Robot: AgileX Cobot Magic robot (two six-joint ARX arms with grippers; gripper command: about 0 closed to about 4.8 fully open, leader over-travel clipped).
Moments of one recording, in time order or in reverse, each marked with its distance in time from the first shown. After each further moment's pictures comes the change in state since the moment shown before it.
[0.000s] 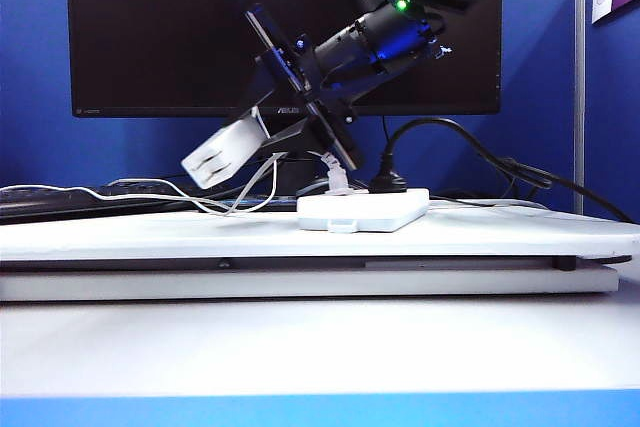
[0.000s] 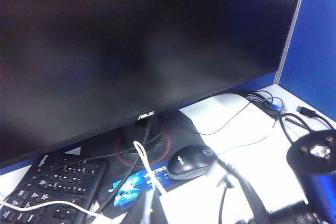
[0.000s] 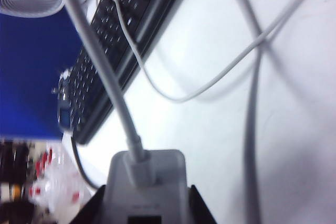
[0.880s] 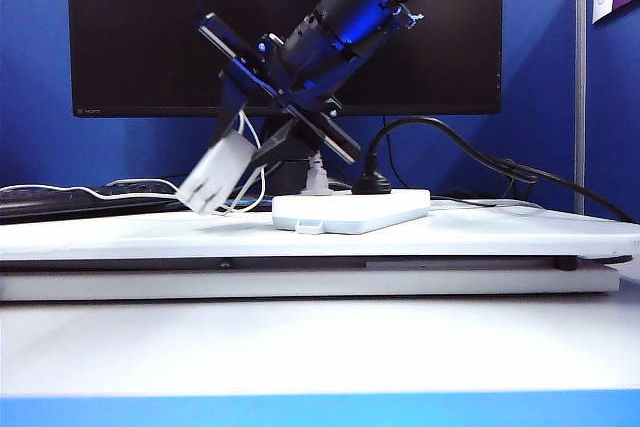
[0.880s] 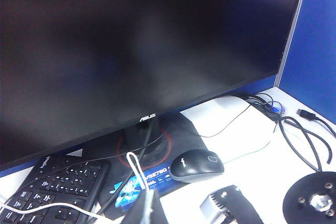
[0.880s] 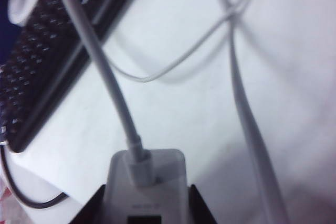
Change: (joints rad) left arm 0.000 -0.013 0.000 -0.002 0.000 0.000; right arm 0.113 -0.039 -0.005 -0.123 0.321 -0.054
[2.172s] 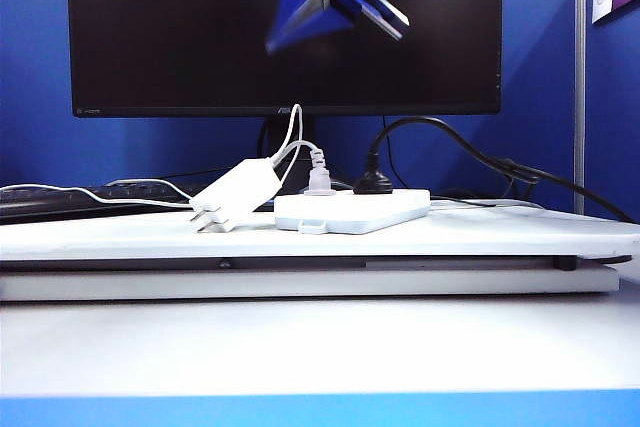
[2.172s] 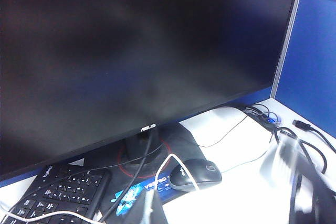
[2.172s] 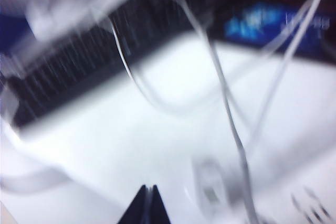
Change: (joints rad) left arm 0.000 -0.043 0.000 0.001 0.004 0.000; right arm 0.006 -0.256 0.002 -0.187 0.121 -0.329
